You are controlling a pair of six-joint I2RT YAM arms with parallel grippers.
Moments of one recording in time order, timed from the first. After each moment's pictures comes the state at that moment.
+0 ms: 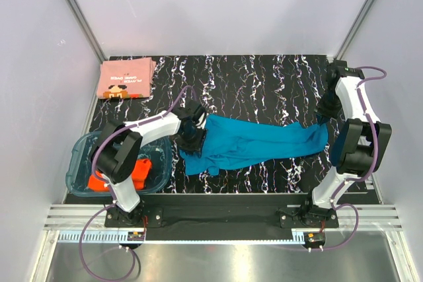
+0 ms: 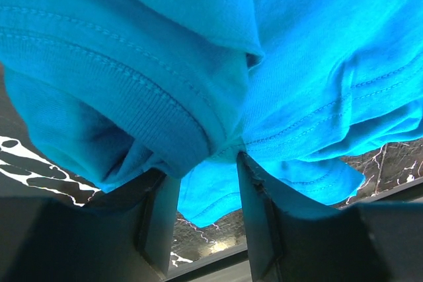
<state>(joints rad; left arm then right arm) -0.61 1.76 1.10 -0.68 0.17 -0.32 -0.18 1.77 1.54 -1.17 0.19 0.48</state>
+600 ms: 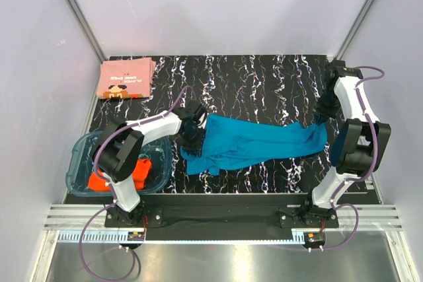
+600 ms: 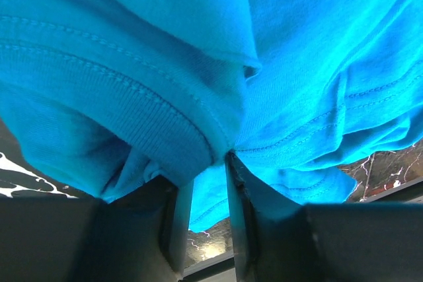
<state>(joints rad) -0.61 1.78 1.10 -0.65 0.19 -0.35 -0.16 1.77 1.54 -1.17 0.17 0.48</state>
